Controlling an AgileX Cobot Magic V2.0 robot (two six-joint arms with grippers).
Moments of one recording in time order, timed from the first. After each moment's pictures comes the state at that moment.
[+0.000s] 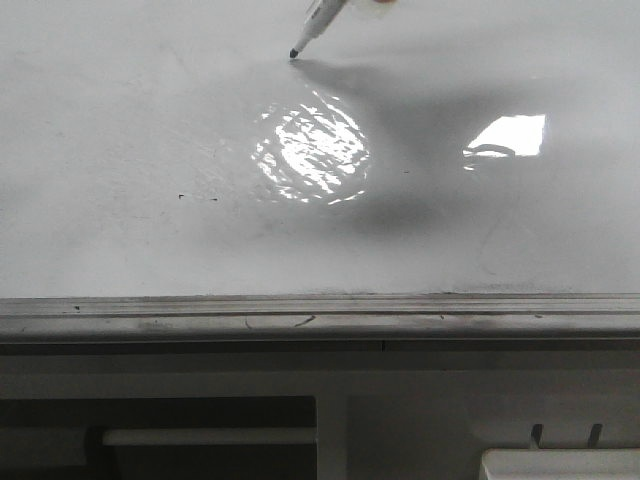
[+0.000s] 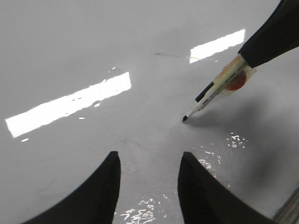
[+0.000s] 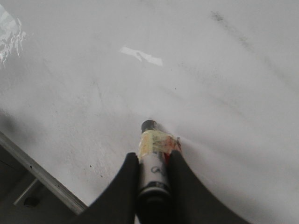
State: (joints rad) left arm -0.60 0.69 -0.31 0.19 -0.31 -0.01; right arm 0.67 1.17 -1.07 0.00 0.49 0.17
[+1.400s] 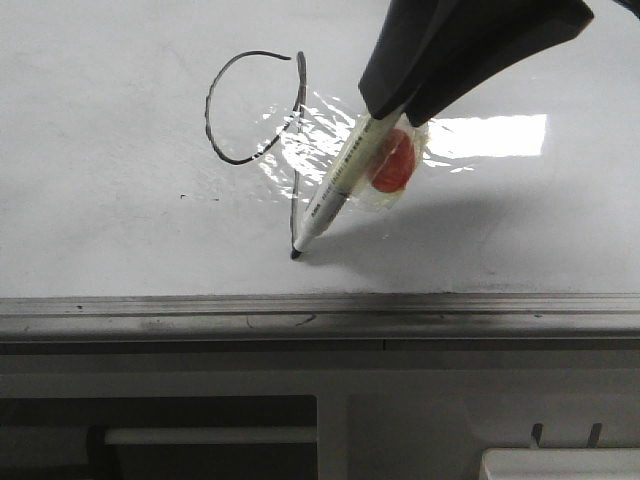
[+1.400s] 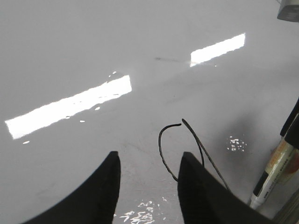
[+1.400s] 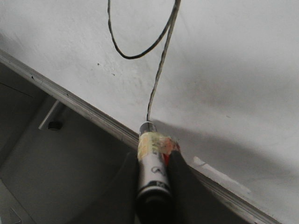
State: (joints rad) left arm -0.61 0.69 -0.31 0.18 -0.32 -0.01; right arm 0.75 1.21 -1.00 0.06 0.68 0.27
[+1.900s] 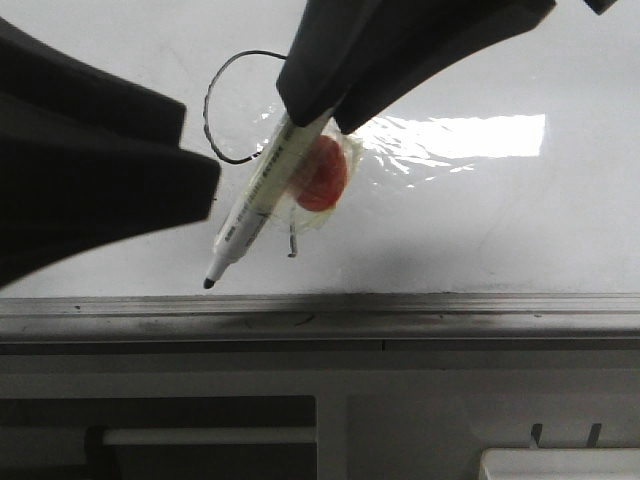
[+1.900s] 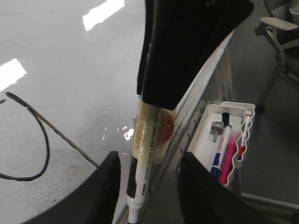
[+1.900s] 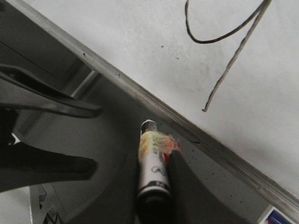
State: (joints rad) left arm -0.90 1.01 -0.31 0.36 -0.42 -0.01; right arm 0.91 1.20 -1.00 0.08 0.66 0.27
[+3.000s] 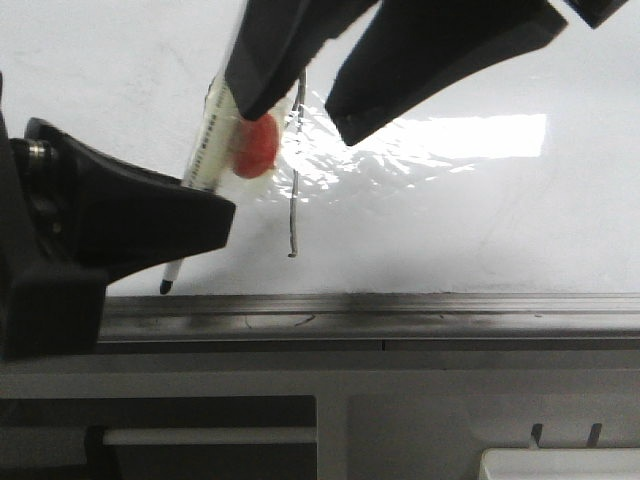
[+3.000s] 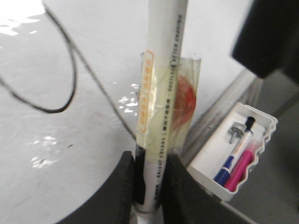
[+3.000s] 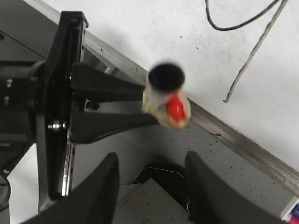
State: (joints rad) left arm -0.91 1.20 -0.31 -0.04 -0.52 0.00; right arm 0.91 1.20 -1.00 0.15 0.66 0.27
